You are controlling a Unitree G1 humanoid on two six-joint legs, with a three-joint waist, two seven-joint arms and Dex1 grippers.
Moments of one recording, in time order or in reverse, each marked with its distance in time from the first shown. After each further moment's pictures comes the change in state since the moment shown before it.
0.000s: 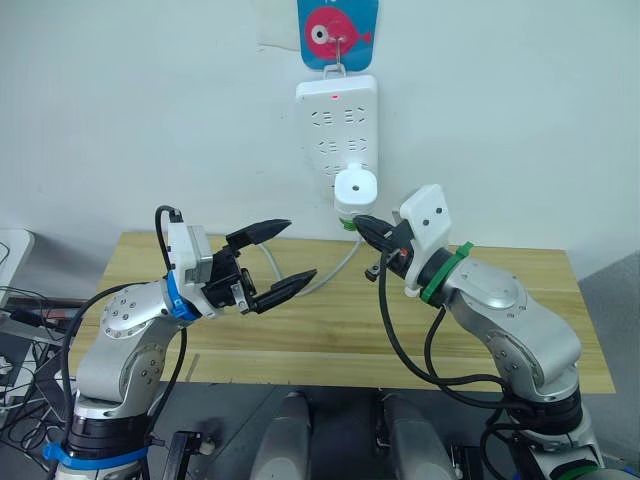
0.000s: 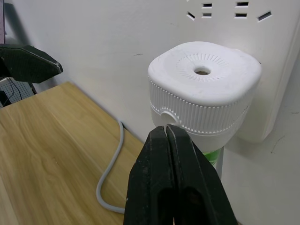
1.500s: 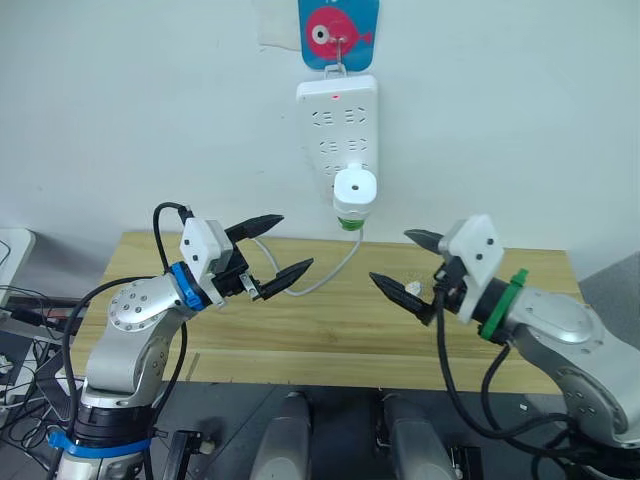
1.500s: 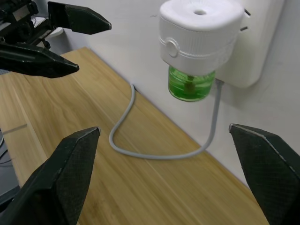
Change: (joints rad) left arm -0.036 0.016 -0.042 0.055 0.167 -0.023 0.110; right arm 0.197 -0.258 -0.248 -0.219 0.206 0.068 0.198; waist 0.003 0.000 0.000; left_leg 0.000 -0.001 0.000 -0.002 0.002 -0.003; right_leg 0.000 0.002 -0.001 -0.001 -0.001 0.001
